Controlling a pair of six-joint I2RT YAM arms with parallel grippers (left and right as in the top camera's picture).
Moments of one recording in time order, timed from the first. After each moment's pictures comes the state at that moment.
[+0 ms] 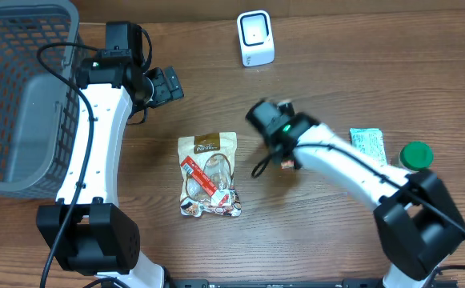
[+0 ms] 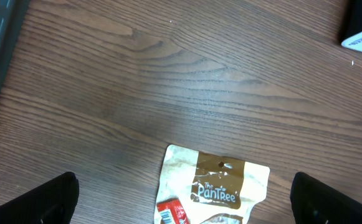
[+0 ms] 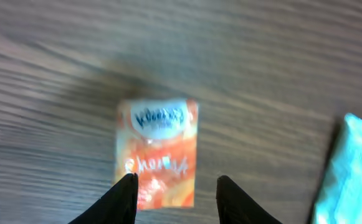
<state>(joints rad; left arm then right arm) 0.01 1.77 1.67 -1.09 -0.01 -0.38 0.67 1.87 1.37 -0.87 0.30 0.37</state>
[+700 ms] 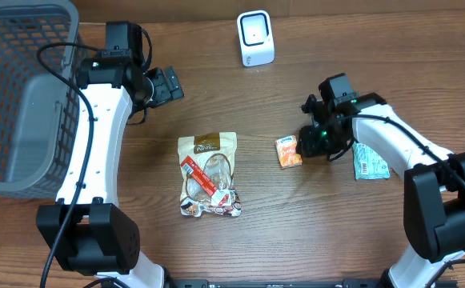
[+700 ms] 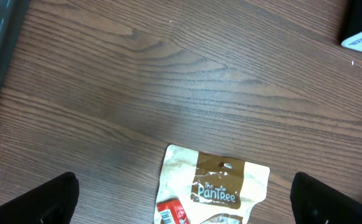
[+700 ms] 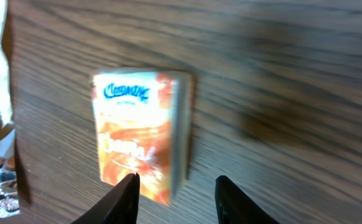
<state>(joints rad) 0.01 1.77 1.67 -1.09 0.00 -0.38 0.31 1.87 1.22 -0.74 -0.37 0.09</state>
